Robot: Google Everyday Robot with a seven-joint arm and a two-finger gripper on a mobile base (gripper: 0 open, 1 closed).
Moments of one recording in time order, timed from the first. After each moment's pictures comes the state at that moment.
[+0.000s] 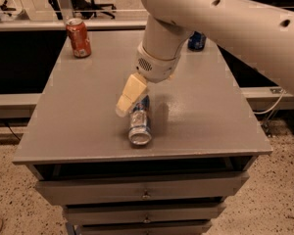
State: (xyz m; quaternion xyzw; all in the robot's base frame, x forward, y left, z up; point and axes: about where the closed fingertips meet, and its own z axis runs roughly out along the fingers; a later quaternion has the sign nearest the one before) arm 0.543 -0.017 0.863 -0.39 0.91 0.08 0.10
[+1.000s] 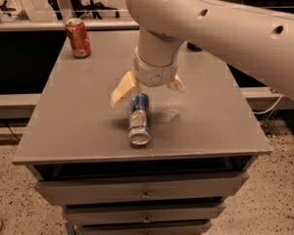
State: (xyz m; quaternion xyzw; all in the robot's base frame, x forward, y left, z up) arm 0.541 -0.024 0.857 -0.14 0.98 0.04 0.10
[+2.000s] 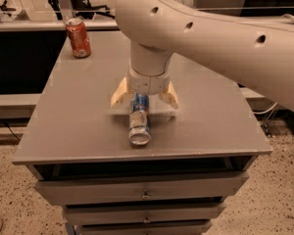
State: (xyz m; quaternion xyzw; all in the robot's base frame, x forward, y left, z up) arm 0.533 -0.013 0.838 -0.01 1.00 0.04 0.09
